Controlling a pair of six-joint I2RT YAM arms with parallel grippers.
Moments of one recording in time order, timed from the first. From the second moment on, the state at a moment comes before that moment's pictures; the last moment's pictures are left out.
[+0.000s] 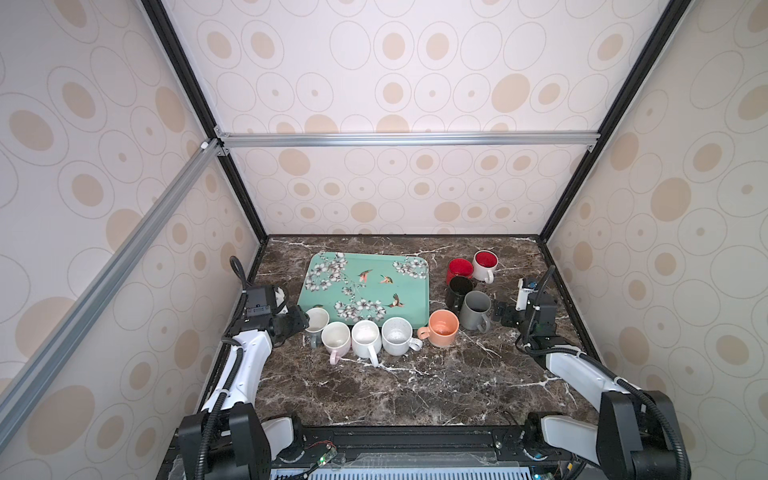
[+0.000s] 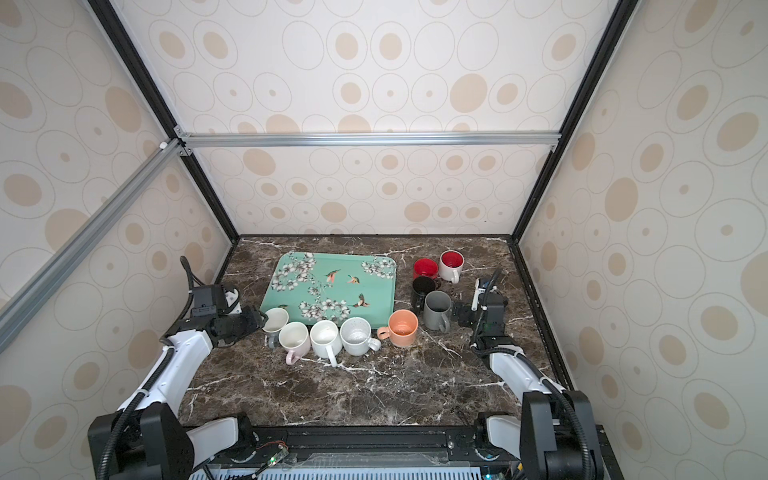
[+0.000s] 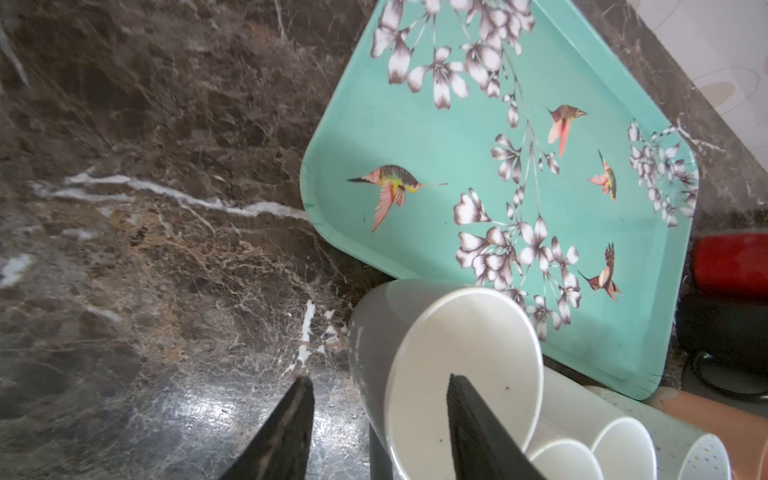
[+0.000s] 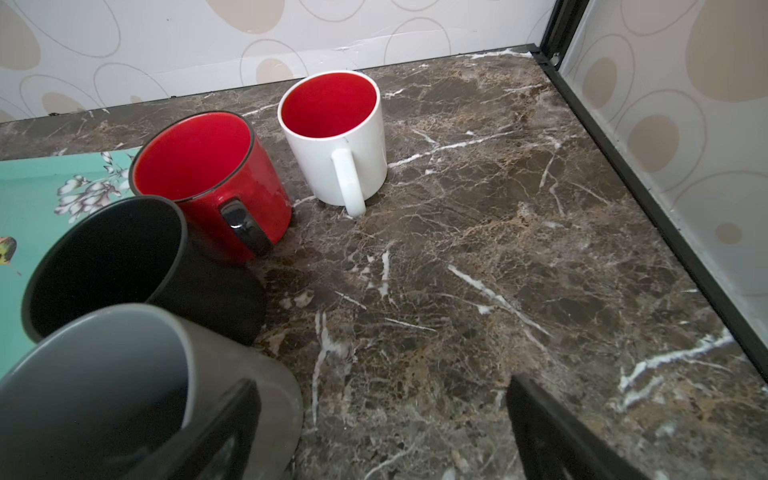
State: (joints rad) left arm 0.20 1.18 0.77 -0.60 0.25 -0.33; right arm 0.01 1.18 0.50 0.14 0.05 0.14
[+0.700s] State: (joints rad) left arm 0.14 1.30 0.79 -0.63 0.14 -0.30; right arm 0.02 1.14 0.57 -0.03 0.01 0.20
